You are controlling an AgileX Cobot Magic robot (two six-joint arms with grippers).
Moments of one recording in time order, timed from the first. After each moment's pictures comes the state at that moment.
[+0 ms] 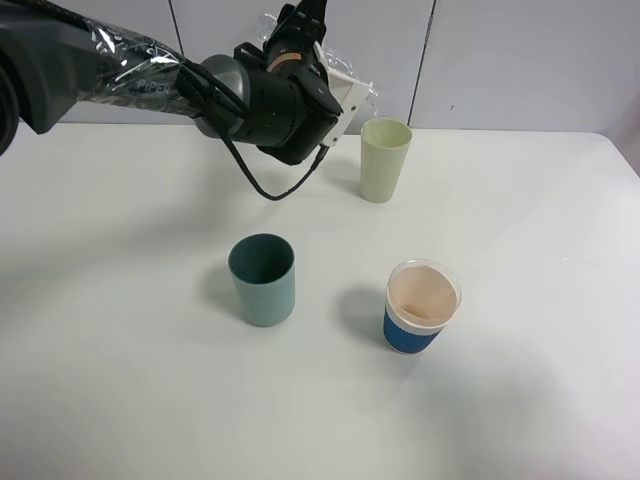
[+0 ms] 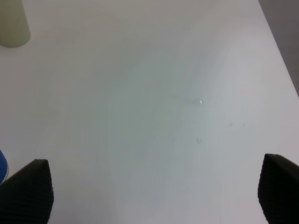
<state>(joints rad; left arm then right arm) -0.74 2.26 -1.60 -1.17 -1.06 2.92 -0.06 0.00 -0.50 0.00 1.07 -0.09</state>
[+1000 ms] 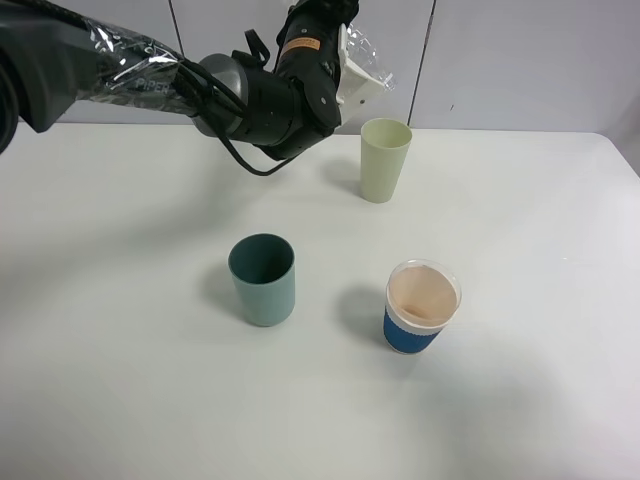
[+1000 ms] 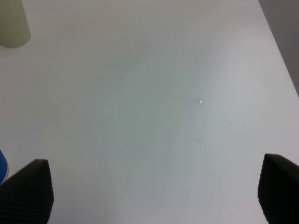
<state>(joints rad) -0.74 2.26 -1.60 -0.84 -1.05 2.91 -0.06 0.00 -0.50 0.00 1.07 -0.09</state>
